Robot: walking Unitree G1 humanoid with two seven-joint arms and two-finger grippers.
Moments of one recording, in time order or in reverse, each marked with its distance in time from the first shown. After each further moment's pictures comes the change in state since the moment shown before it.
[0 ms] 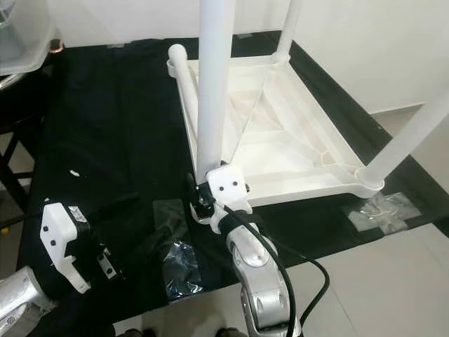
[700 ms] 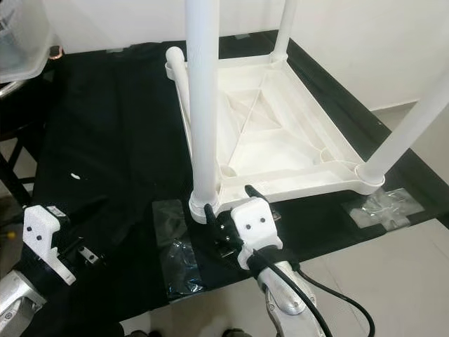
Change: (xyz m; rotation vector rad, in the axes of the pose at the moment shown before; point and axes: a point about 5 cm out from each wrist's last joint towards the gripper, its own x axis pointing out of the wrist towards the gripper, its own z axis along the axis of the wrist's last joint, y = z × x) left arm -0.028 0.038 -0.039 -0.006 0.044 0.325; right arm -0.056 -0.016 -0.023 -0.065 0.091 -0.038
